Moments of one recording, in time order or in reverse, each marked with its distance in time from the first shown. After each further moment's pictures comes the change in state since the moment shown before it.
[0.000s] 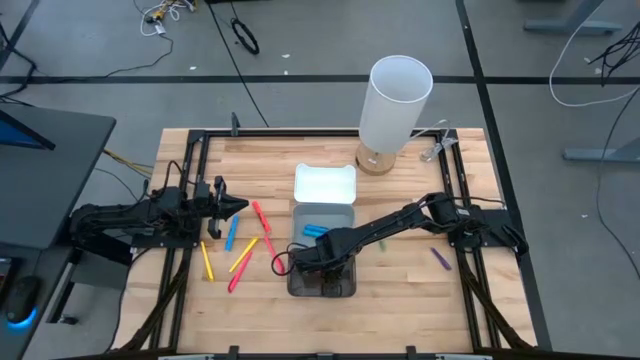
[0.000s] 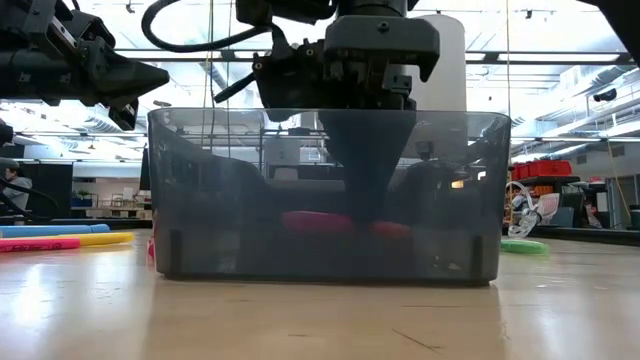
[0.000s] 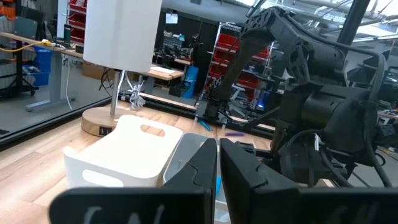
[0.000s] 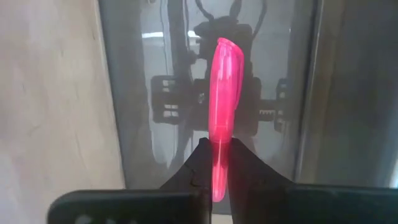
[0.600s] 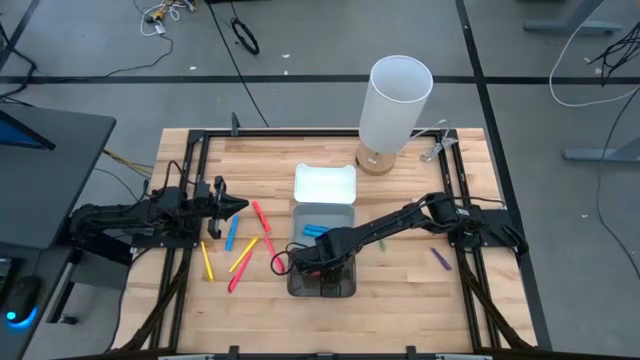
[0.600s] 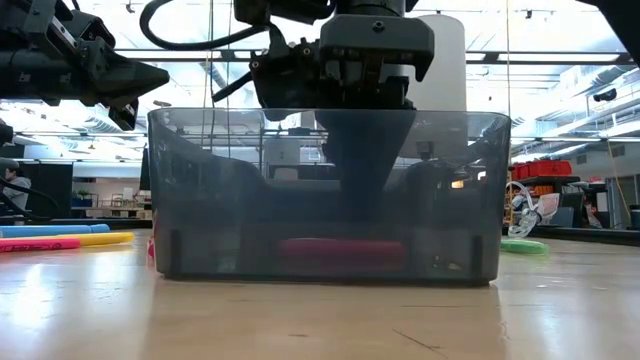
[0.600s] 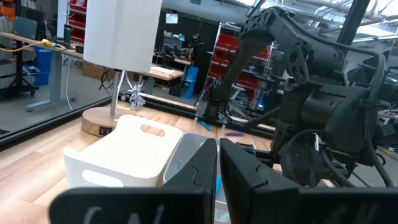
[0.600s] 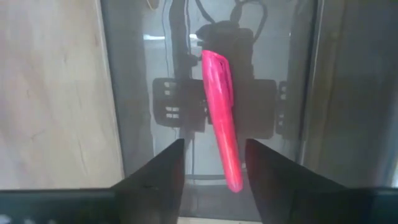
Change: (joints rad) left arm 0.000 0.000 0.000 0.000 0.000 0.000; right arm 0.000 0.000 0.000 0.016 -0.004 -0.001
